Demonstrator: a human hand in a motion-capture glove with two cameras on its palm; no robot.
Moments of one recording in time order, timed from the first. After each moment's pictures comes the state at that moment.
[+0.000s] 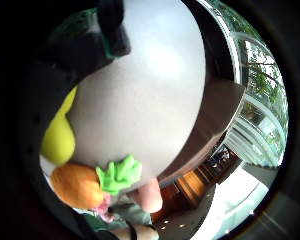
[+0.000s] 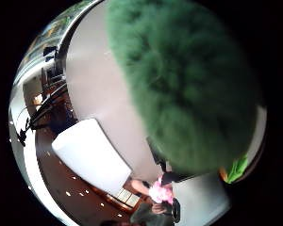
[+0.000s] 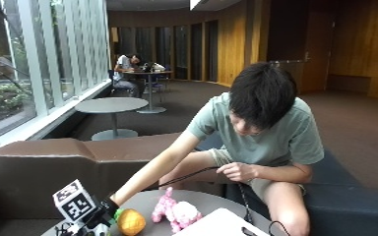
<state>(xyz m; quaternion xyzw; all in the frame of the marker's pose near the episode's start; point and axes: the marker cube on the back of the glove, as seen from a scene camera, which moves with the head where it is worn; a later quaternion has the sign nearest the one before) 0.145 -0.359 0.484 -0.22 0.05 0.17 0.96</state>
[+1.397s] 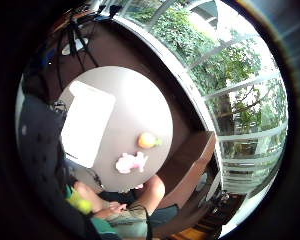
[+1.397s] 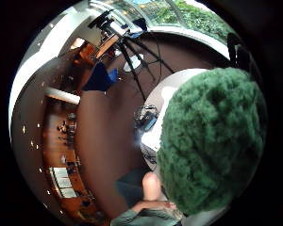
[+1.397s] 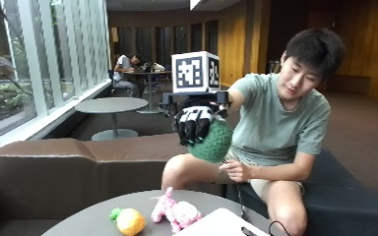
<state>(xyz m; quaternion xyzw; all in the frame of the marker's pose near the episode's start) -0.270 -0.274 0.159 0.03 0.04 -0.10 0.99</state>
